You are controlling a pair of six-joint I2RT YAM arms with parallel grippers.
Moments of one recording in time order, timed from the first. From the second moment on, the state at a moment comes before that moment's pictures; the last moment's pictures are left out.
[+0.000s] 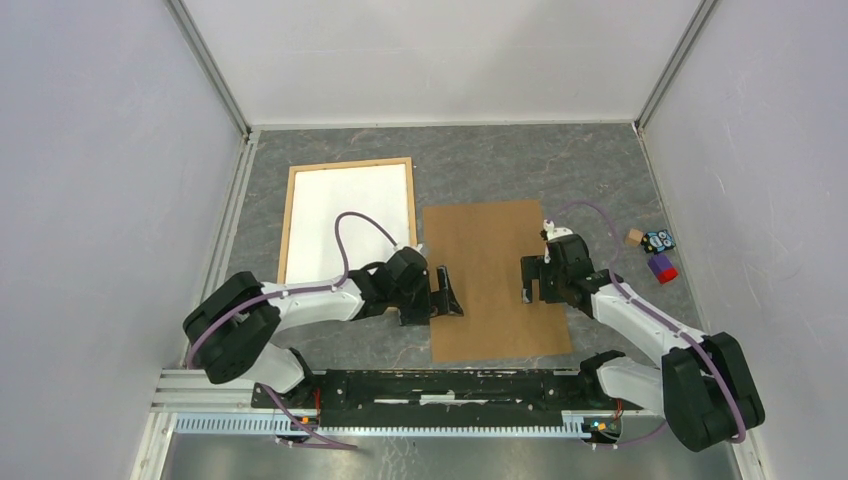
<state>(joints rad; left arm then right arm) -0.91 1.46 0.65 -0.05 0.18 -1.03 0.35 1.14 0.47 -0.33 0.05 0.26</state>
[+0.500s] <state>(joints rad) -0.91 1.47 0.86 -0.01 0.20 -1.04 0.36 1.05 0.39 -0.25 -0.06 0.35</state>
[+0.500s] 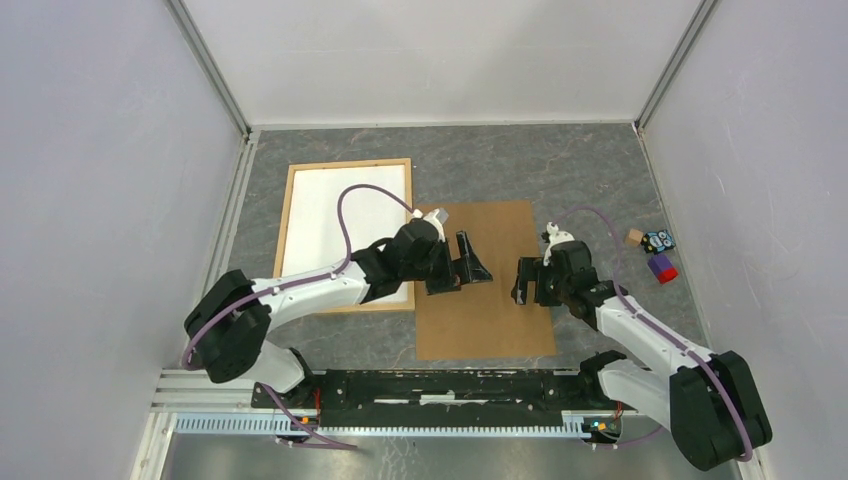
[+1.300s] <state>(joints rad) -0.90 1.33 0.80 -0.60 0.02 -1.04 0.45 1.20 0.57 -0.65 0.06 0.31</state>
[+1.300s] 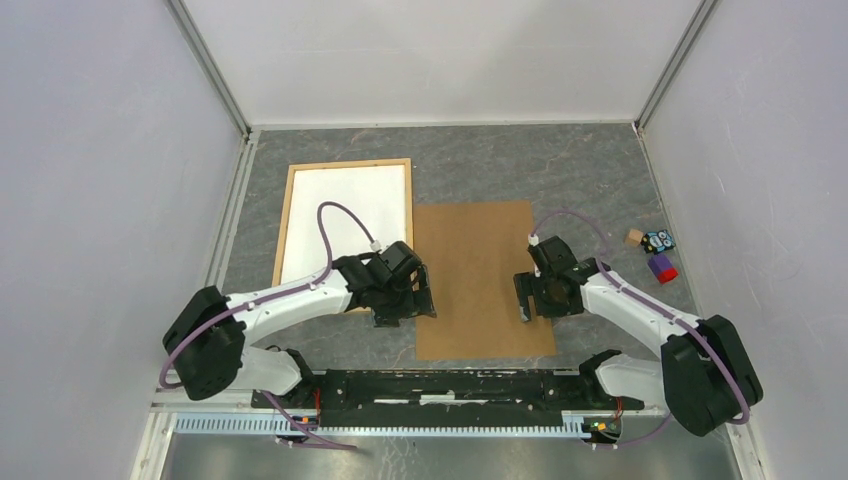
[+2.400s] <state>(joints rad) -0.90 1.48 0.70 -0.22 0.20 -1.22 0.46 1.06 0.45 -0.52 0.08 0.32</state>
